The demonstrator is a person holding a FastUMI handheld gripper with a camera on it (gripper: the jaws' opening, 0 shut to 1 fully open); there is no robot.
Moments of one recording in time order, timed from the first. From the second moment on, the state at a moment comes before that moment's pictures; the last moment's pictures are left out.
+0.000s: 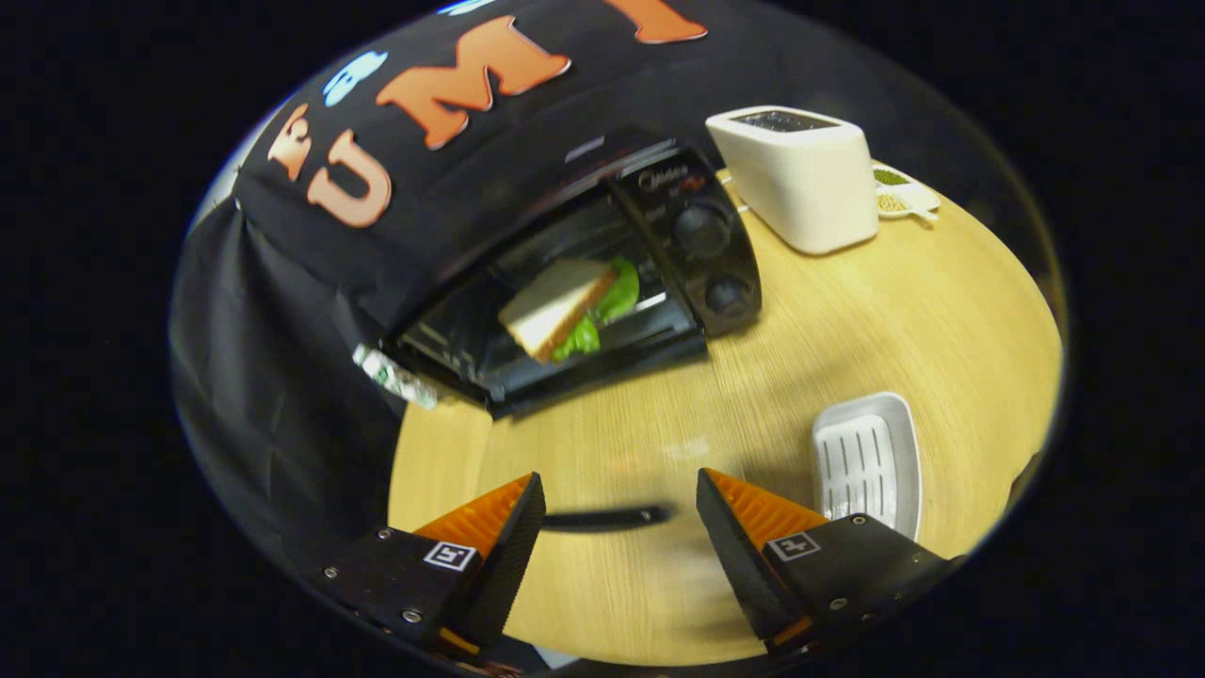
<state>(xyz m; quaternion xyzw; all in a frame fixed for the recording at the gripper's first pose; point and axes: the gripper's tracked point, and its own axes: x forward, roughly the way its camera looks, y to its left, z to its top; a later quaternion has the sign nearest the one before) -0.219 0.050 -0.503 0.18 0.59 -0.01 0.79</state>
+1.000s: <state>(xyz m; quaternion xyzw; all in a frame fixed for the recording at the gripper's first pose) -0.207 0.088 -0.515 0.09 0.63 0.07 0.77</state>
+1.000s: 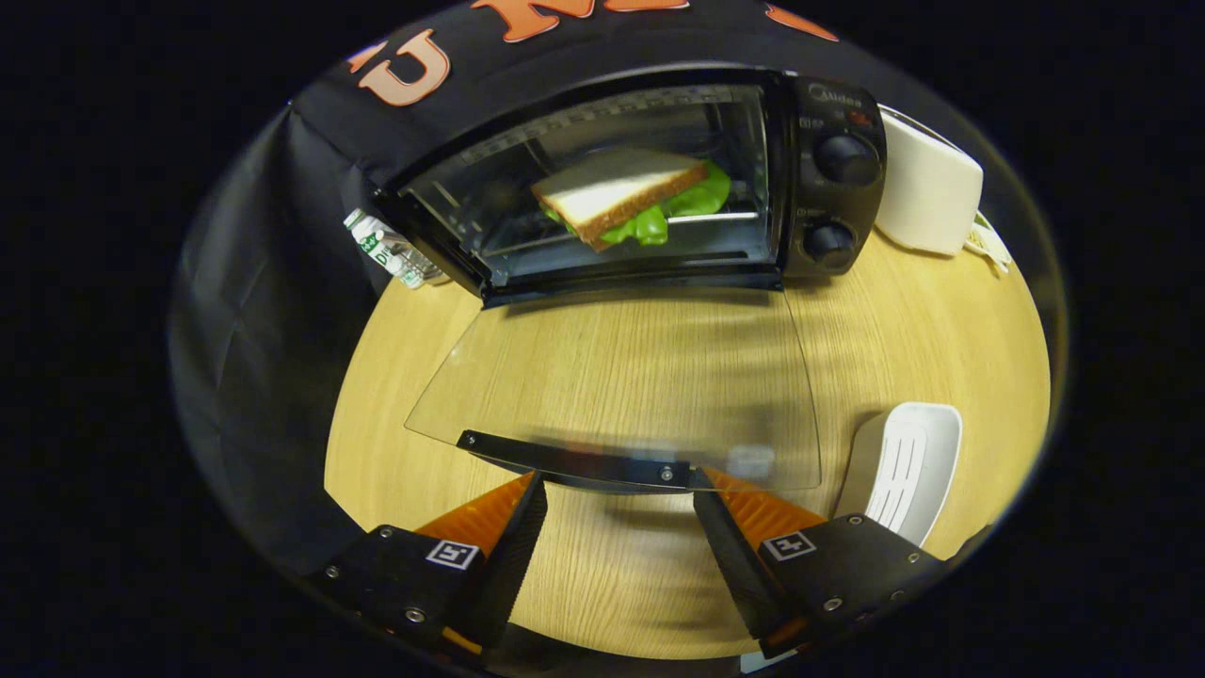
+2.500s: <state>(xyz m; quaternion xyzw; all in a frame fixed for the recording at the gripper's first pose) 0.028 0.013 -0.101 -0.06 0.17 0.06 0.98</state>
